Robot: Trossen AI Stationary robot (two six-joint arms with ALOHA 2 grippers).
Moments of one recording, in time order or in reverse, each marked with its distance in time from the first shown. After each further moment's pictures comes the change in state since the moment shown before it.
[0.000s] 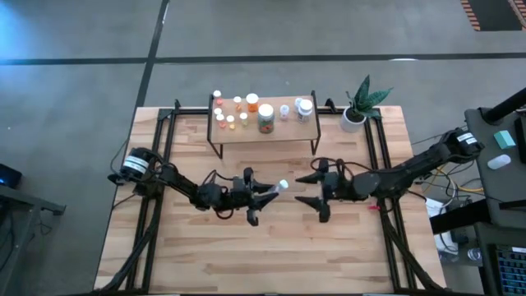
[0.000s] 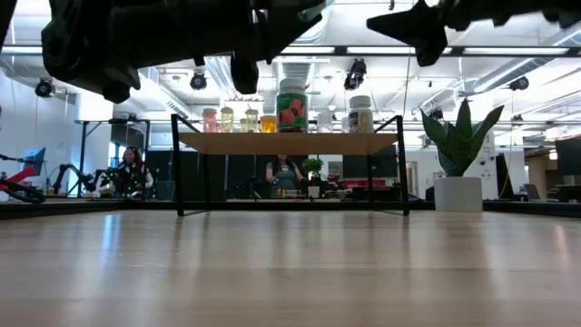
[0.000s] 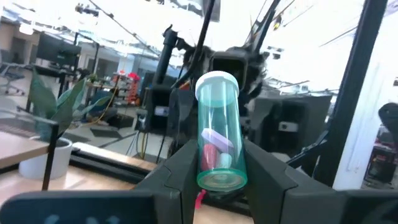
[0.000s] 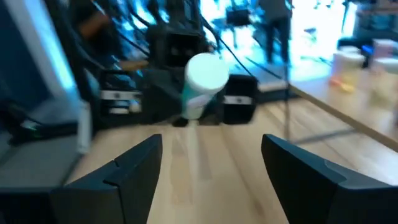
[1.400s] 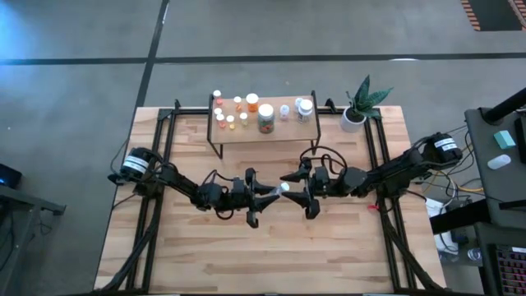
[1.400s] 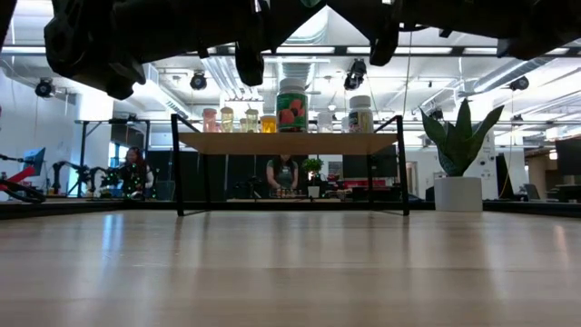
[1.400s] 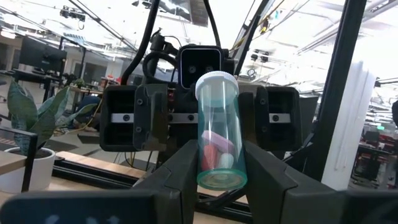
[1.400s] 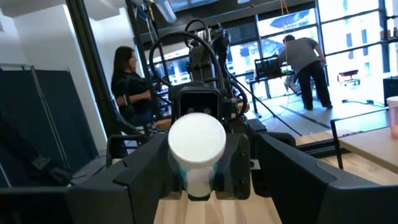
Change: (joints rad) left arm 0.000 0.000 0.021 0.007 0.049 0.015; right arm -0.121 0.296 0.037 0.552 -0.219 0.017
